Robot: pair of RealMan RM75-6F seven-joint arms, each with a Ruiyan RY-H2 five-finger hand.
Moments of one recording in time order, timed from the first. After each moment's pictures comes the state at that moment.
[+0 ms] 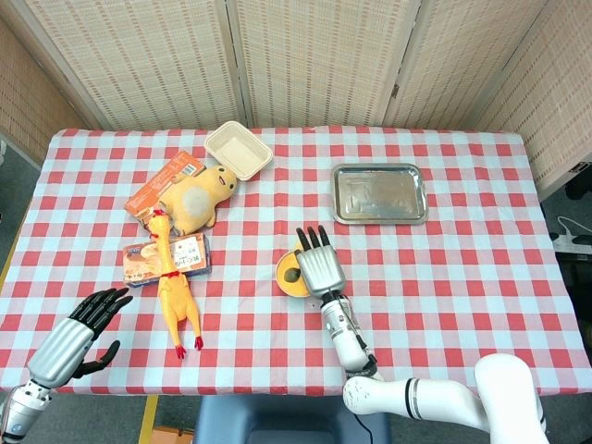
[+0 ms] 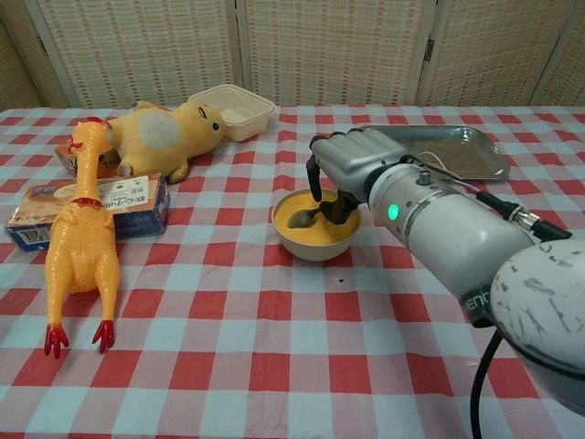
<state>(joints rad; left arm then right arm) -0.24 -1.12 0.12 -1.47 1.81 1.51 -0.29 0.86 -1.91 0.34 -1.45 -0.78 1.16 -1.05</state>
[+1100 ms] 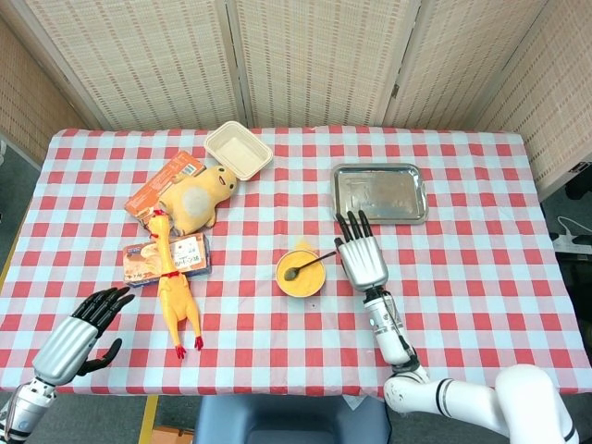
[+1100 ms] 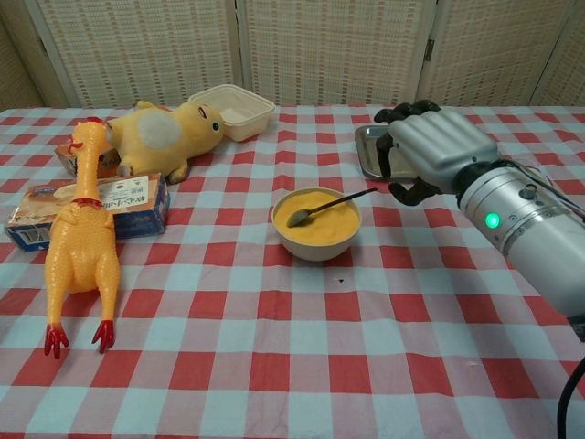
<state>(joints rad) -0.24 -1.13 0.12 -1.49 1.78 1.46 -0.24 0.74 -1.86 0.17 -1.19 -1.13 1.26 -0.65</state>
